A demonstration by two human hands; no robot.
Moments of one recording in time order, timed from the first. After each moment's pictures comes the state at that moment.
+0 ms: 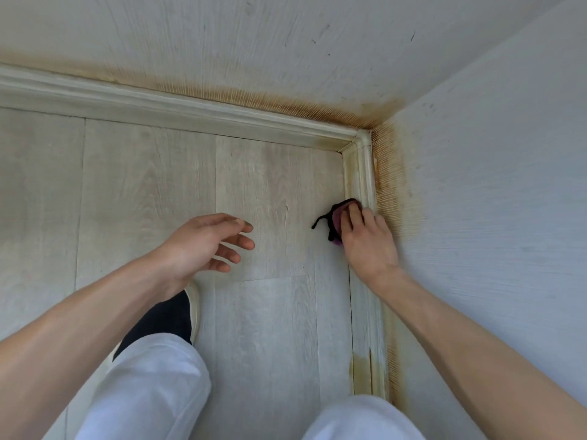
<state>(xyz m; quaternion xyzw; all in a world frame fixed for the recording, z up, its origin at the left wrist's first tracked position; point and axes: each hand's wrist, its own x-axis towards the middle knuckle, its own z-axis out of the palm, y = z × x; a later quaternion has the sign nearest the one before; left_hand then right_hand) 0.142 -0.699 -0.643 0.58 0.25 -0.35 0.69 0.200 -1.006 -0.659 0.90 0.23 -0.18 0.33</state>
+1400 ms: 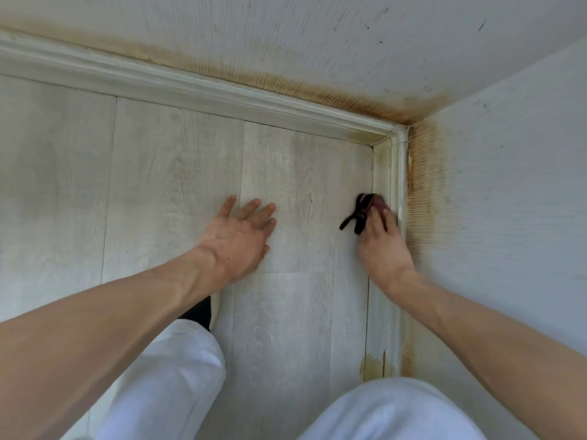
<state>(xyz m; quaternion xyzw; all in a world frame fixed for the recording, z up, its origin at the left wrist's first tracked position) 0.151 -0.718 -0.697 0.91 -0.21 -0.35 0.01 0.207 -0.991 -0.661 0.70 0.30 -0.29 0.58</state>
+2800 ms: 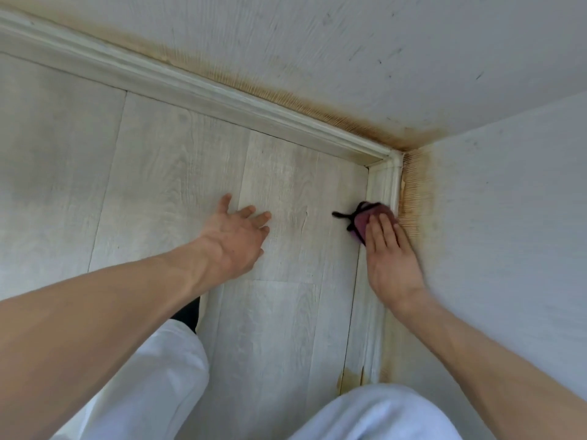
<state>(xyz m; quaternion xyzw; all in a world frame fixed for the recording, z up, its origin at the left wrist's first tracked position) 0.168 -0.716 -0.684 0.89 -0.20 -0.41 0.01 0.227 -1.001 -0.638 0.78 0.27 -0.26 0.50</state>
